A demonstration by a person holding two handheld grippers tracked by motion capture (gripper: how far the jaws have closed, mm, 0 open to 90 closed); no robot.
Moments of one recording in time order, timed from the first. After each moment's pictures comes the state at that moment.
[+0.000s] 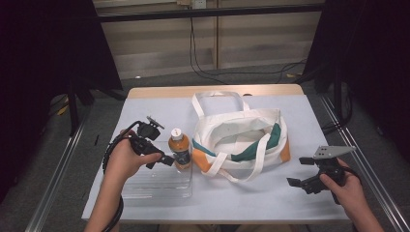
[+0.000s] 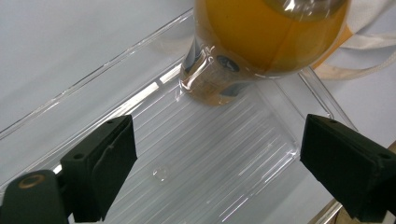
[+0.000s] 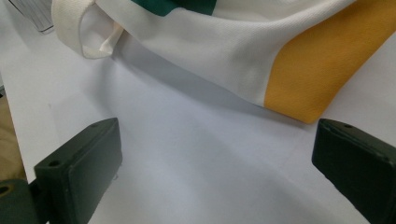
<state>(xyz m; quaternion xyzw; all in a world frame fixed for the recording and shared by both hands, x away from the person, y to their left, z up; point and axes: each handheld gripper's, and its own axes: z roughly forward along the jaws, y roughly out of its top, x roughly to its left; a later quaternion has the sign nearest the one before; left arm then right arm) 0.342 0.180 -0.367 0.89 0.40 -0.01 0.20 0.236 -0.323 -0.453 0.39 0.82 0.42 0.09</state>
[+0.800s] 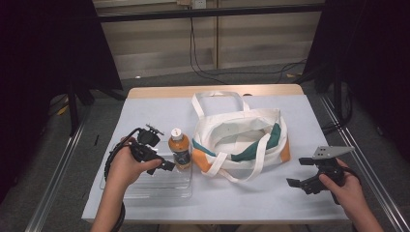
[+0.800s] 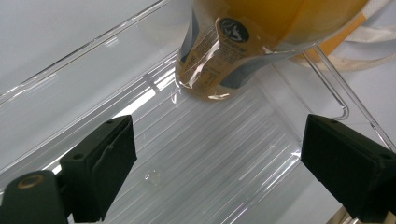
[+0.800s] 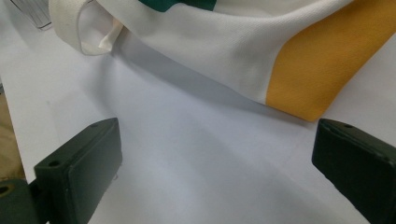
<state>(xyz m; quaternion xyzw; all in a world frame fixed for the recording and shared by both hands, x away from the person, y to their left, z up) 0.334 0.184 -0.386 0.89 0.40 -0.01 0.22 0.236 -0.322 -0.454 0.39 0.82 0.41 0.09</state>
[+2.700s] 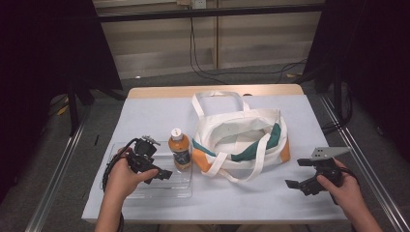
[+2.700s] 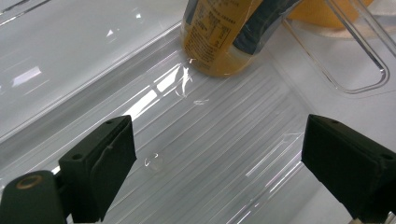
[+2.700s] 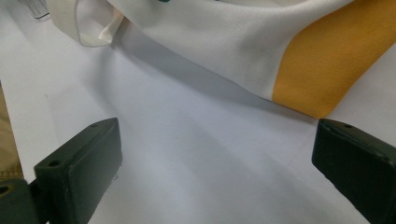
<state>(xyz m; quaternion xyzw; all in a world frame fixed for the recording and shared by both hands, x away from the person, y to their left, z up) 0.319 0.197 -0.410 0.89 0.40 0.00 0.23 0.236 -0.318 -0.457 0.38 0.83 0.40 0.09</state>
